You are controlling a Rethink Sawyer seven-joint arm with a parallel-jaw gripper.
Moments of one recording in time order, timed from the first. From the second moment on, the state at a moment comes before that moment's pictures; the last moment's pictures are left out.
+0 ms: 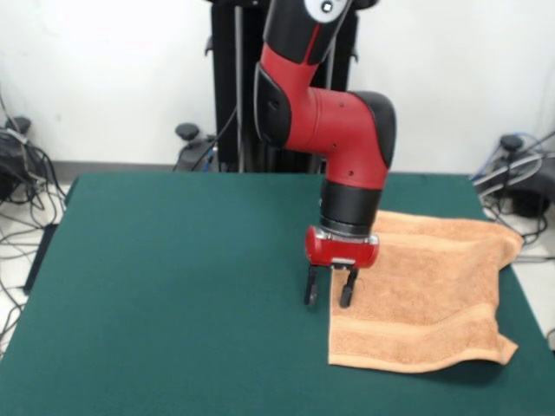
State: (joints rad) arm 0.09 0.01 -0.26 1.51 -0.16 -0.42 1.89
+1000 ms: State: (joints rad) arm -0.12 -0.02 -0.10 1.50 -0.45 -0.44 1.89
